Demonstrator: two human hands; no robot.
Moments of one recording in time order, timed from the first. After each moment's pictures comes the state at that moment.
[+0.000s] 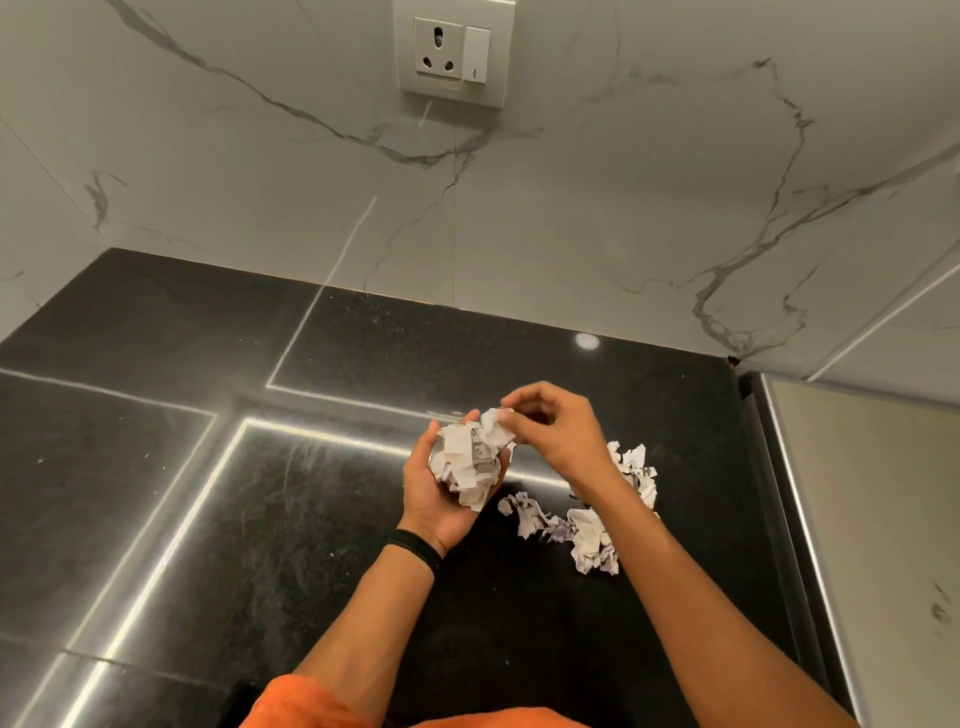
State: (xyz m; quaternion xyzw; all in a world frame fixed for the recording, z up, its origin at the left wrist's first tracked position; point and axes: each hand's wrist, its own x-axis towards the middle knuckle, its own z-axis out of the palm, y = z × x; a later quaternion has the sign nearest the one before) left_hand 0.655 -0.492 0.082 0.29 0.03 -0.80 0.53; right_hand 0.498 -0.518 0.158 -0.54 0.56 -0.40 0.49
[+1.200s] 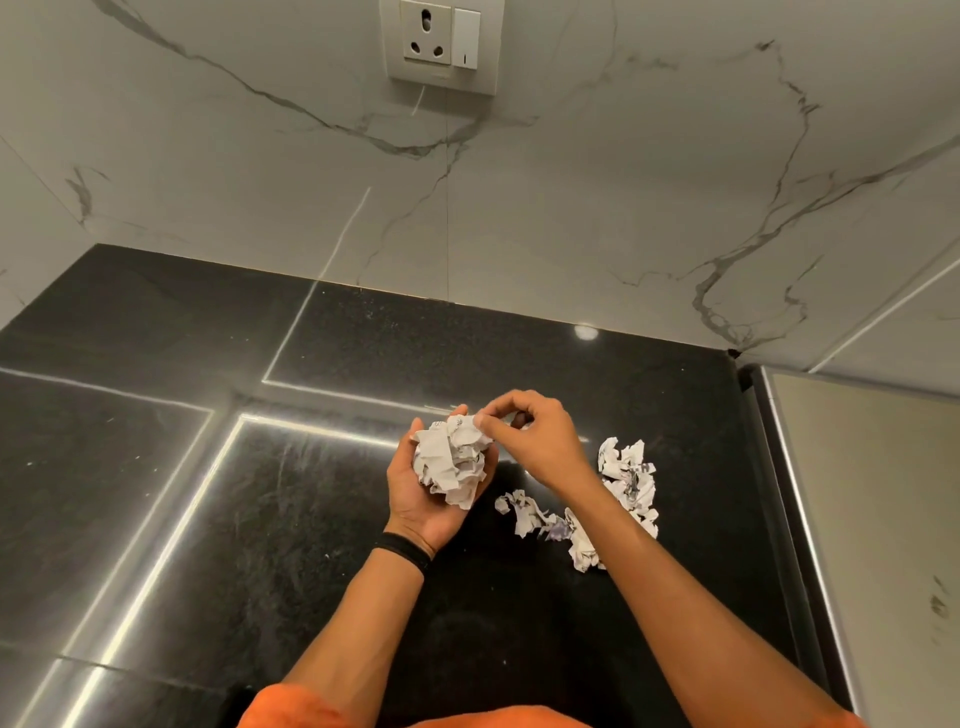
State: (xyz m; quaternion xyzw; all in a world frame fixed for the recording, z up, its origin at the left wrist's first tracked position) left_hand 0.665 -0.492 0.076 0.26 0.04 -0.80 0.54; right_hand 0.511 -0.524 0.136 -0.59 0.59 -0.34 0.42
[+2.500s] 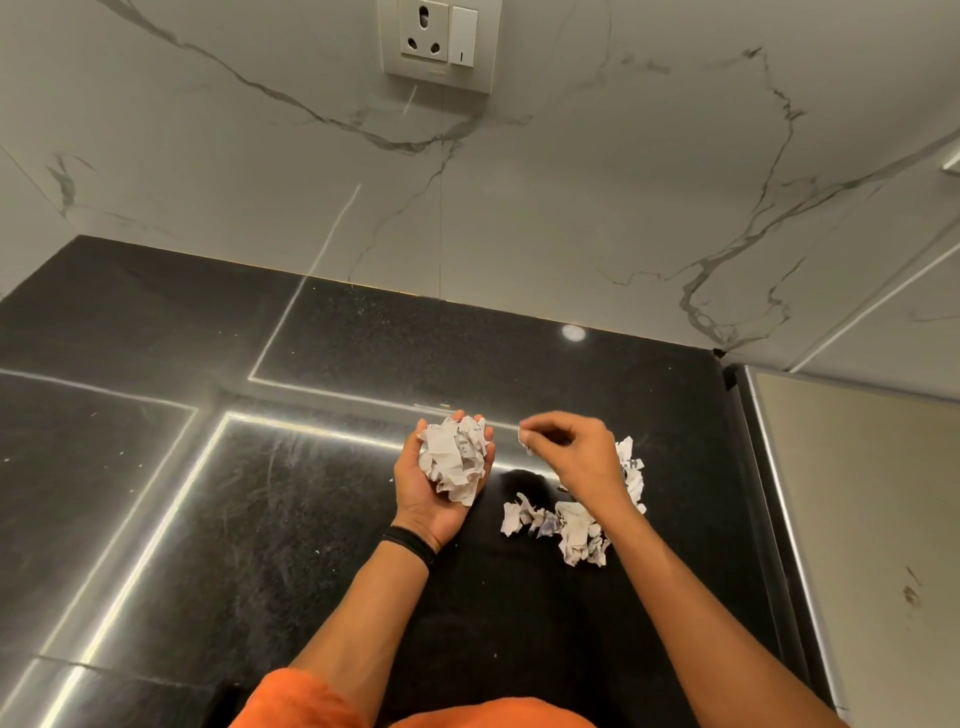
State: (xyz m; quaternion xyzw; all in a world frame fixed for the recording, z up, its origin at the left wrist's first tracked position) left_hand 0.651 -0.496 0.069 0.31 0.06 -0.78 0.53; right_hand 0.462 -0.502 0.123 -0.60 0.63 -0.34 0.37
